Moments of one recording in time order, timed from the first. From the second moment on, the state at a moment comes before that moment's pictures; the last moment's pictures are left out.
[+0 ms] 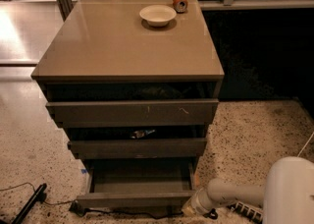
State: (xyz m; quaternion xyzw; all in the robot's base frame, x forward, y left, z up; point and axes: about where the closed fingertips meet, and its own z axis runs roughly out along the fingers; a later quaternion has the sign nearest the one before) arm 0.444 -0.136 0.186 -0.45 0.86 0.22 0.13
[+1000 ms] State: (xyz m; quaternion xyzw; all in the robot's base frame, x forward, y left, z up) arm 0.475 -0.113 0.170 -0.42 0.86 0.24 0.17
